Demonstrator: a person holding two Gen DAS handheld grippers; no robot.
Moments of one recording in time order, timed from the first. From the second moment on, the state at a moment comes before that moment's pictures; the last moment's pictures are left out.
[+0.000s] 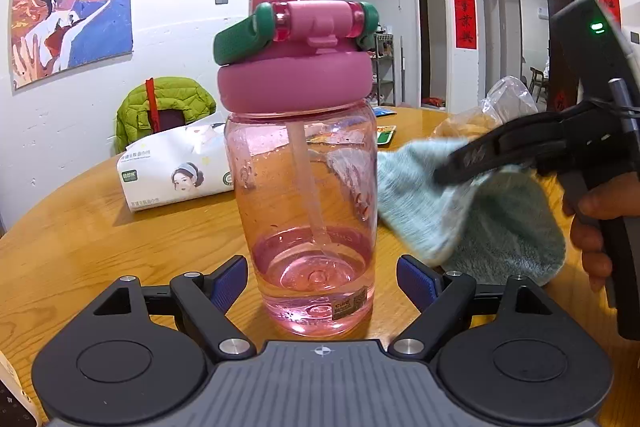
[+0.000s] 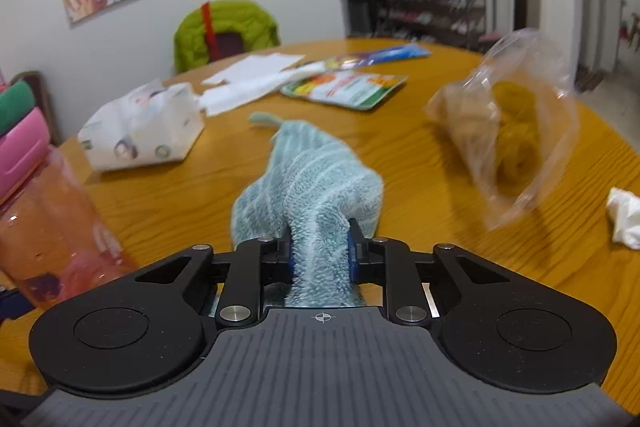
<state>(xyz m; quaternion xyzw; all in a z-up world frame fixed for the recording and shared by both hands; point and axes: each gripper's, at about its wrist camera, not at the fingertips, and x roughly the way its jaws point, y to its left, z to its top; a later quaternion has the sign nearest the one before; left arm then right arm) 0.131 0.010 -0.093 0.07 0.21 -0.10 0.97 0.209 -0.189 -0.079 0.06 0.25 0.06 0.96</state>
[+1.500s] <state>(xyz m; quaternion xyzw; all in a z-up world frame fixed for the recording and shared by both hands) 0.146 0.018 -0.087 0.08 0.20 -0.13 0.97 0.232 -0.232 -0.124 0.50 0.25 0.34 0.76</state>
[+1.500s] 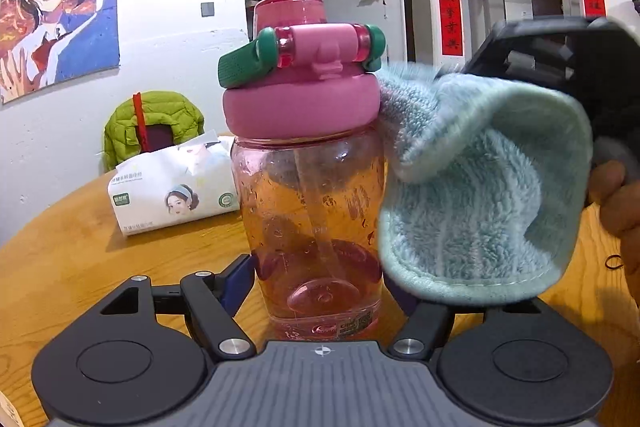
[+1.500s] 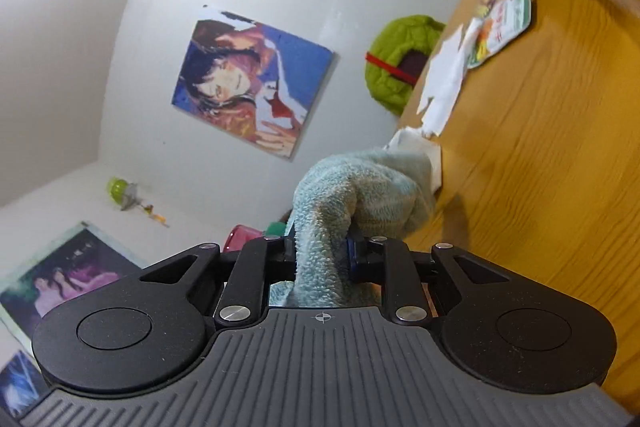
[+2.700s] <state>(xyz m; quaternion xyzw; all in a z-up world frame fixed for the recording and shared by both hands) 0.144 0.012 -0.090 0.08 0.19 -0.13 0.97 0.247 -0.205 -0.126 0.41 0.33 0.26 0.81</state>
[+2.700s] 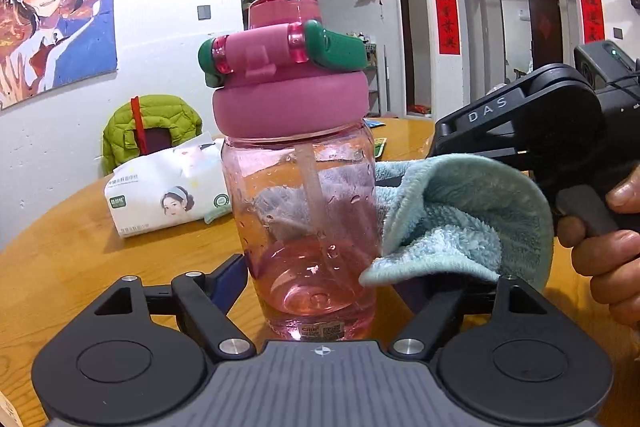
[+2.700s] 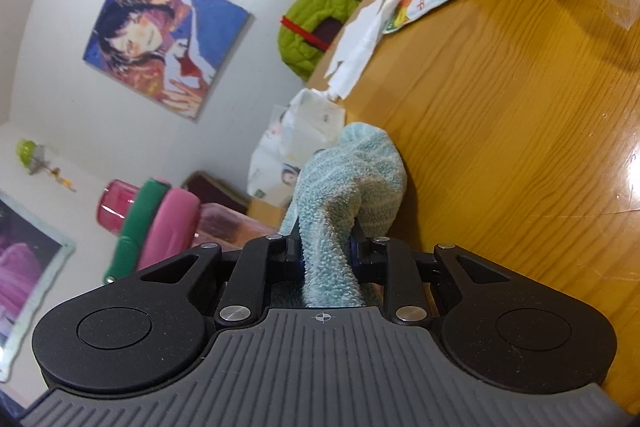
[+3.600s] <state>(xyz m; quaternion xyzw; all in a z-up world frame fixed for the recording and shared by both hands) 0.140 0.009 -0.090 0.10 0.19 -0.13 0.97 0.256 -0.209 -0.149 0.49 0.35 0.30 0.75</state>
